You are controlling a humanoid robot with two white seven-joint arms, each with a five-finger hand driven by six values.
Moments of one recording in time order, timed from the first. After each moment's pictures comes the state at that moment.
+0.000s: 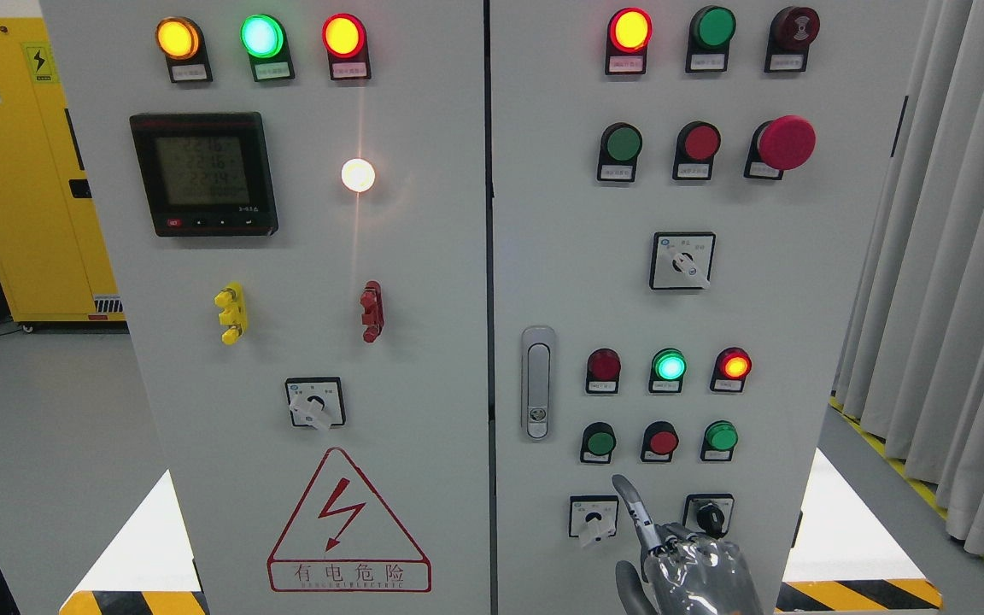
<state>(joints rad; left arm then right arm) 0.06 -0.10 -0.10 -0.13 0.08 -0.05 -0.06 -0.13 0.13 0.01 -1.76 1.44 -0.29 -0.24</state>
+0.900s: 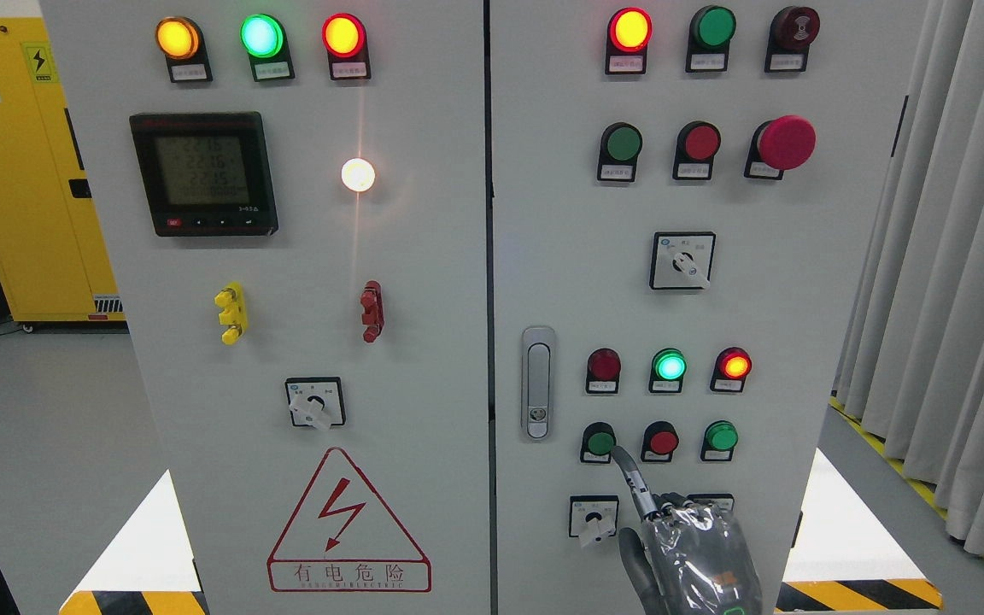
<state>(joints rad) 0.06 -0.10 -0.10 -0.13 0.08 -0.05 -0.06 -0.20 0.13 0.00 -1.70 1.47 -0.27 -0.22</state>
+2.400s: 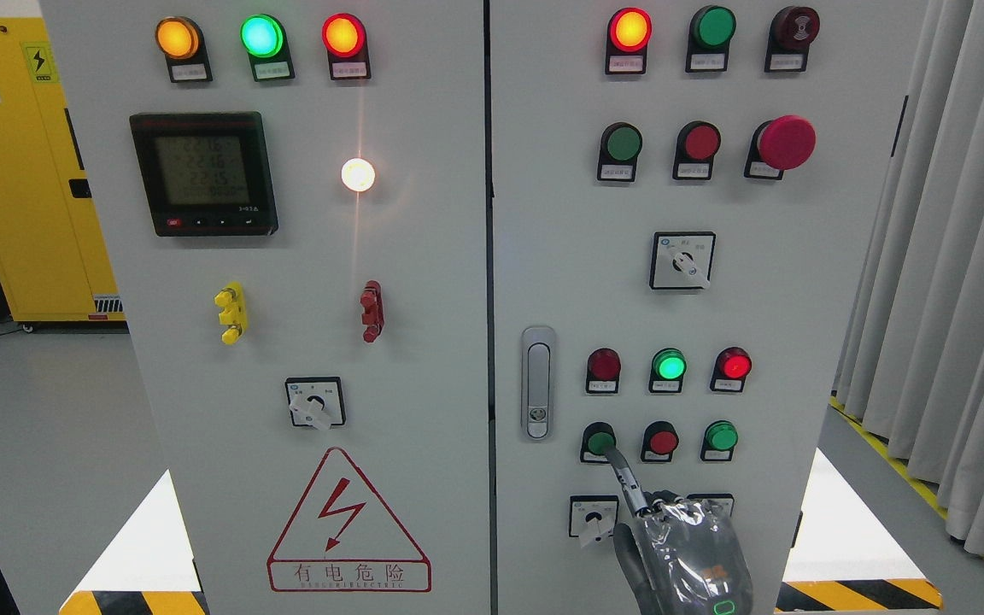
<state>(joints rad) 0.06 -0.10 -0.10 -0.13 0.08 -0.05 -0.06 -0.22 0.13 0.02 -1.68 1.50 -0.27 -0.22</state>
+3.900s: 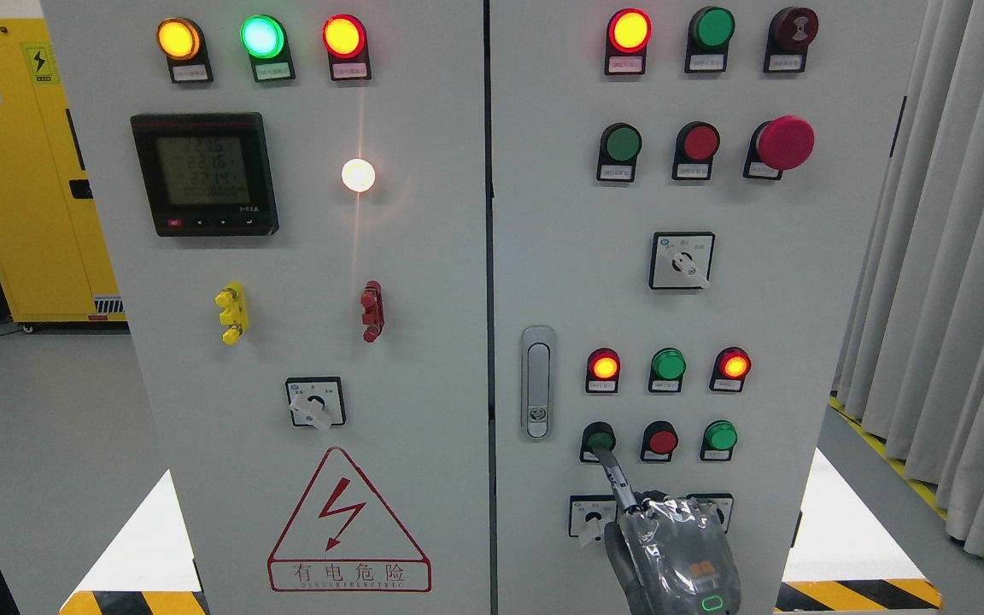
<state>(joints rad) 0.06 -0.10 -0.10 -0.13 0.08 -0.05 -0.06 -0.23 0.13 0.04 -1.68 1.49 -0.23 -0.17</state>
